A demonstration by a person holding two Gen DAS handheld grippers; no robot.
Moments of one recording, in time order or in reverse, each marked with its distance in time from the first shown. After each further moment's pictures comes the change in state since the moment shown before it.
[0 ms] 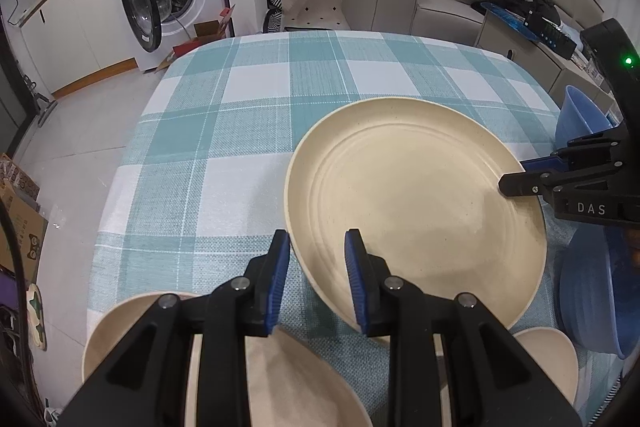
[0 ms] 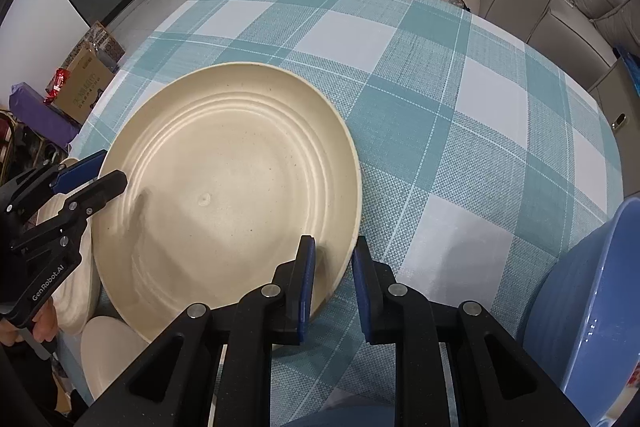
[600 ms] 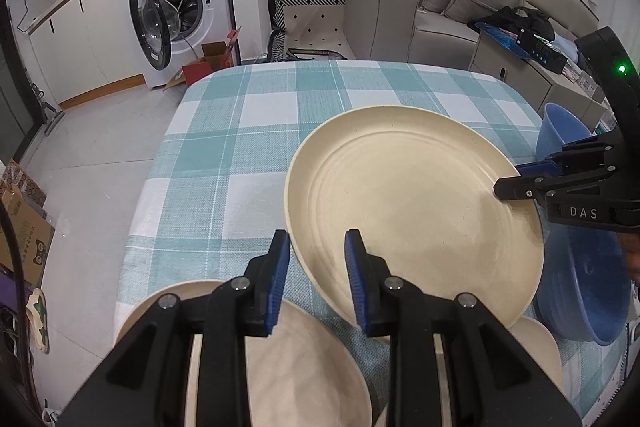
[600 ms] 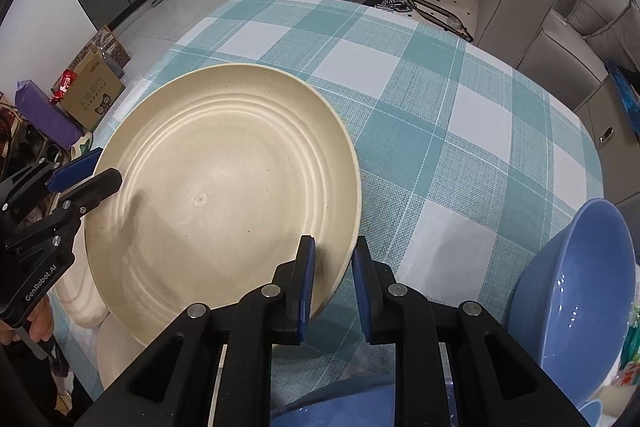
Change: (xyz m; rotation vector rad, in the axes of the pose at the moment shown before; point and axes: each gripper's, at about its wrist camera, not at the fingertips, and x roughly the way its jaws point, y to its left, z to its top) left arm -0.046 0.003 -0.004 -0.004 -0.076 0.008; right arm -0.044 0.020 -0.011 -0.026 -0.061 -0.018
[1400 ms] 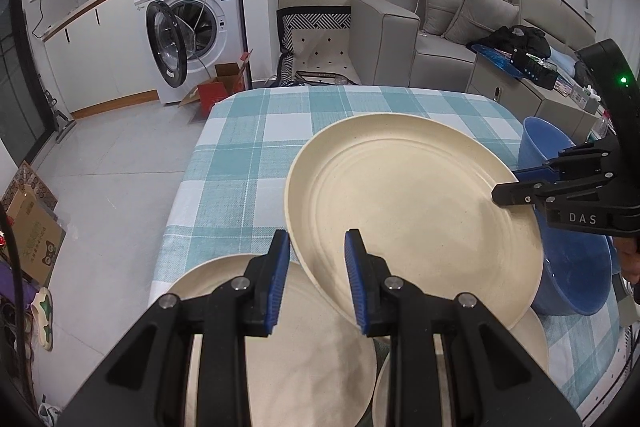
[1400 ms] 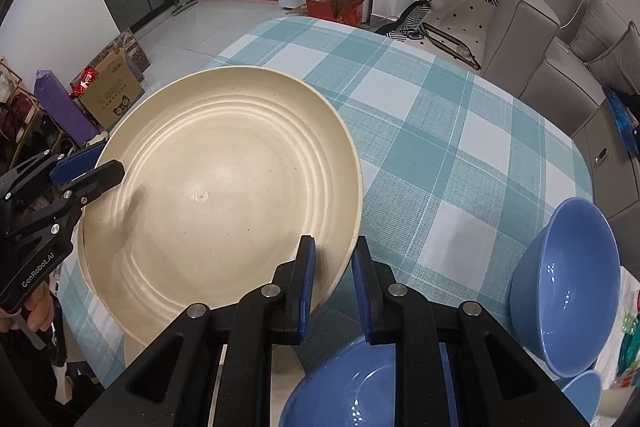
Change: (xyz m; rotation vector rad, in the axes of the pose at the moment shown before) left arm -0.057 0.006 -0.020 -0.010 -0.082 0.021; right arm -0.051 0.036 -0.026 -0.051 -0.090 0.016
